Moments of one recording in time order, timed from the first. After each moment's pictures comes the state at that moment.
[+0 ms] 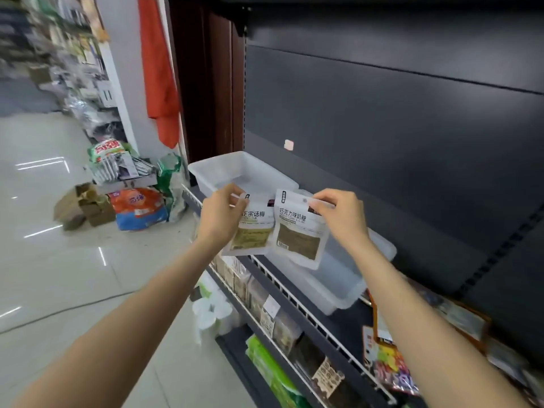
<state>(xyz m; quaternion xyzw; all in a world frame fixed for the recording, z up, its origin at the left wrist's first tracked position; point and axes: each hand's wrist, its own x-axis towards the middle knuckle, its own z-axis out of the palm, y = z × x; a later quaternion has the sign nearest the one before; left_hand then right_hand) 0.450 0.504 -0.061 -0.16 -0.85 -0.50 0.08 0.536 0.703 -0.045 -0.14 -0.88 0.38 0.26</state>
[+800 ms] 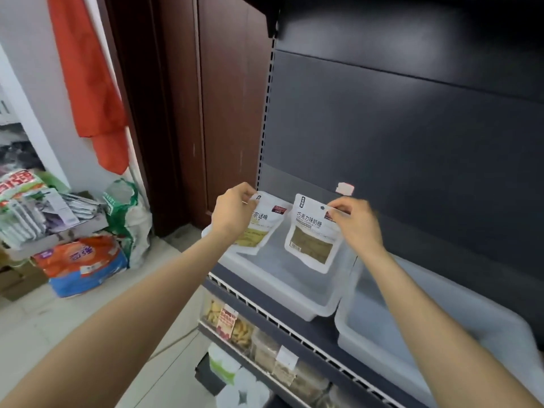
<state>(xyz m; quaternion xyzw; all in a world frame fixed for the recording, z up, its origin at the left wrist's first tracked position) 0.034 0.487 -0.068 -0.28 -0.82 -0.49 -0.03 0.192 0.652 -0.059 -0.32 -0.84 0.34 0.29</state>
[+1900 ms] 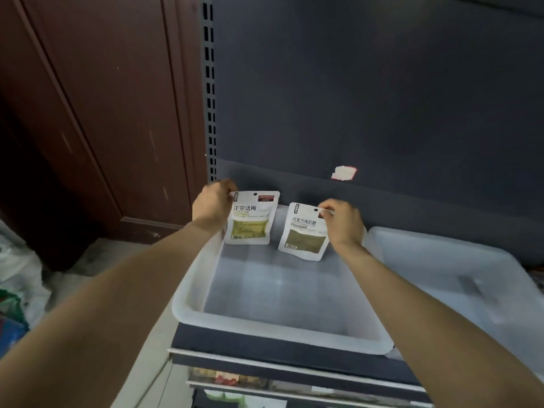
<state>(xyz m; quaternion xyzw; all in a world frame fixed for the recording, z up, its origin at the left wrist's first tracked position) -0.154 0.636 -0.159 -0.48 -0.81 -0.32 -0.08 0.074 0.715 -0.155 -0.58 -0.76 0.14 0.25</state>
